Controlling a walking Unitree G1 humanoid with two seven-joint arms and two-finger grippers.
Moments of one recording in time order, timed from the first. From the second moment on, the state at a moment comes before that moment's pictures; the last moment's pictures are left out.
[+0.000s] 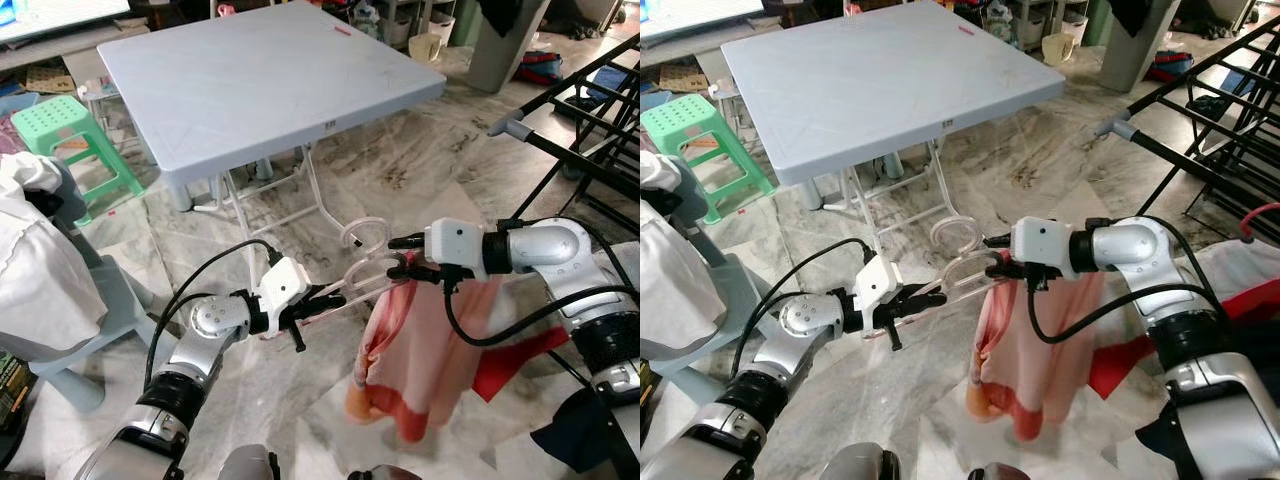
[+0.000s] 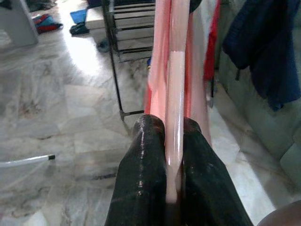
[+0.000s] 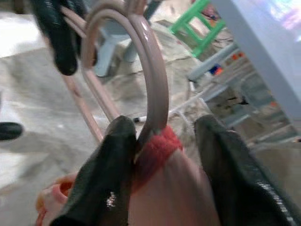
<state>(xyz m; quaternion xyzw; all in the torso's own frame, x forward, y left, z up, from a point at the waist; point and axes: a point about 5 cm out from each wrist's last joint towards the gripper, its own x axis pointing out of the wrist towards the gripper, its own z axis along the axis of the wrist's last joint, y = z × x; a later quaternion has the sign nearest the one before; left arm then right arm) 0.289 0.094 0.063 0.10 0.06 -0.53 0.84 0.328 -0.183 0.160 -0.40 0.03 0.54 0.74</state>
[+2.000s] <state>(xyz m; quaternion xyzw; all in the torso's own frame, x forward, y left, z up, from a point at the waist) 0.288 0.098 0.075 0.06 0.05 -0.45 0.89 0.308 -0.196 0.084 -0.19 0.17 0.36 0.90</state>
